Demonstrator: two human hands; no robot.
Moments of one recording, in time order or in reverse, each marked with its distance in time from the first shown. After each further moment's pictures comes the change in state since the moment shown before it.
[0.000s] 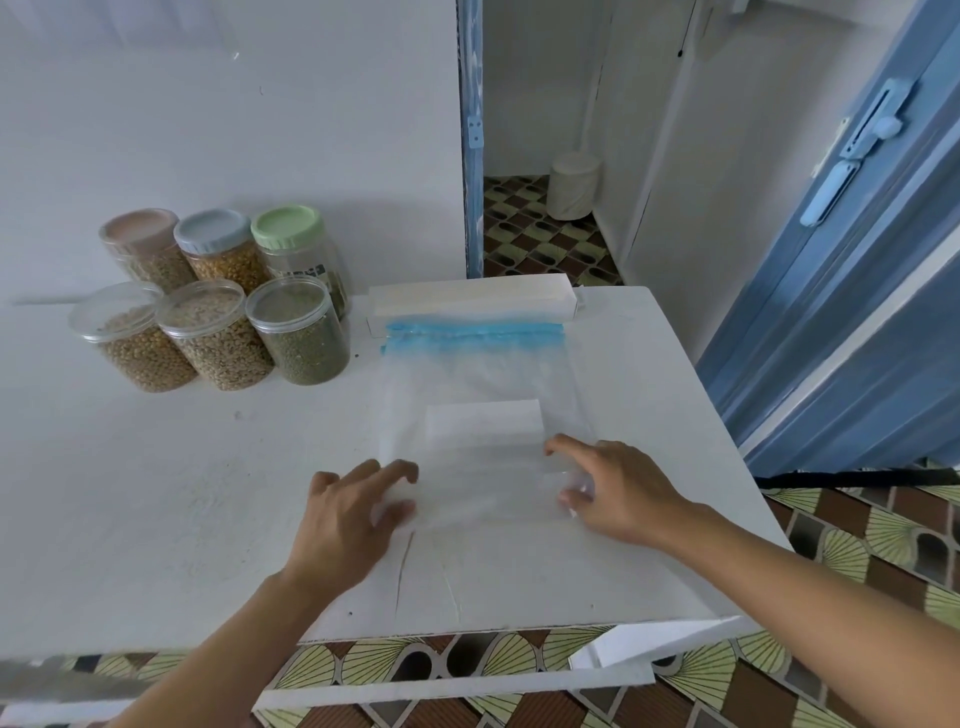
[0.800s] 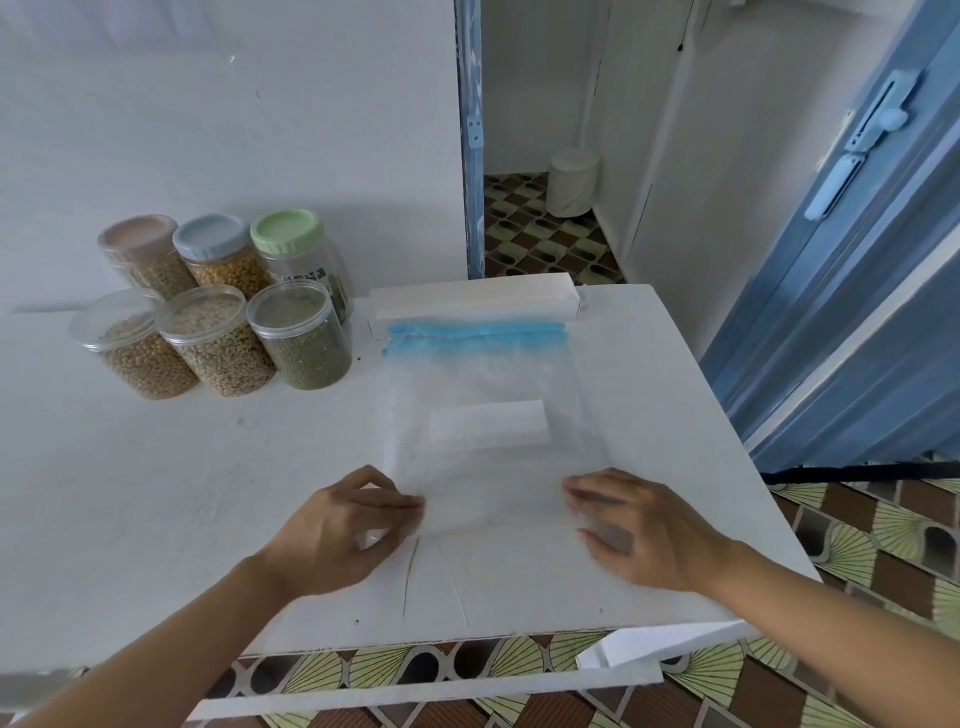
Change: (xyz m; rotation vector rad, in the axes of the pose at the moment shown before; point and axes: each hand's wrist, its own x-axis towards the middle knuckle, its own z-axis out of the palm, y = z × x) left_hand 0.008 -0.036 -0.008 -0.094 -0.158 0.451; right_hand -0.029 0.042 0.031 -0.004 0.190 -0.448
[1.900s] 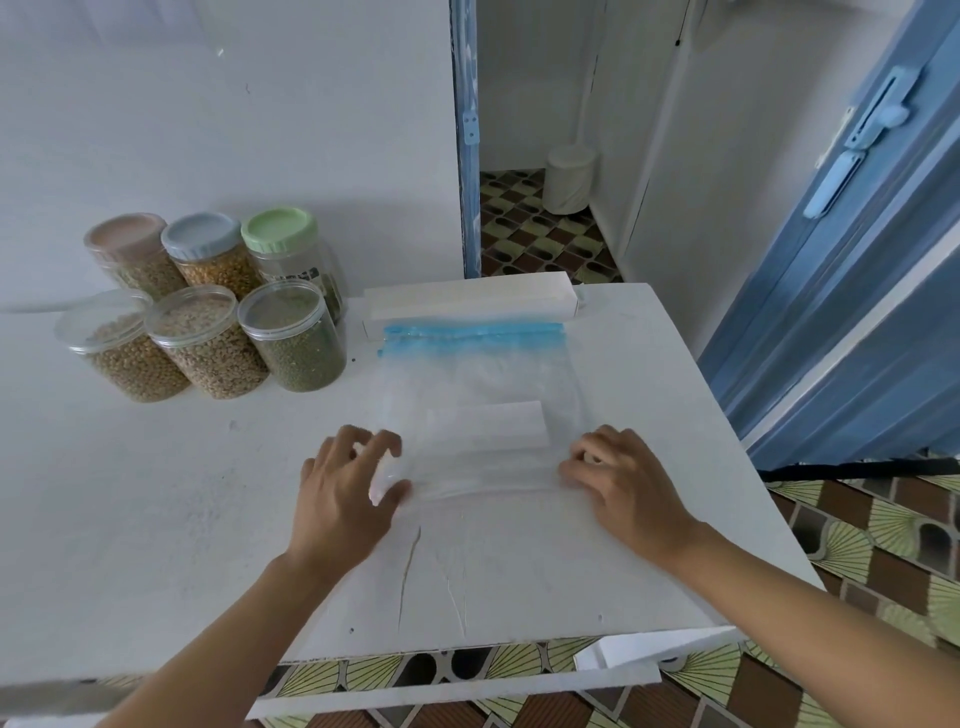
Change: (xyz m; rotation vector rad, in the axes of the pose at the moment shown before) left_hand 0.029 0.006 0.015 0.269 0.266 -0.465; right_hand 0.040 0.011 0.012 -0.258 0.270 0.014
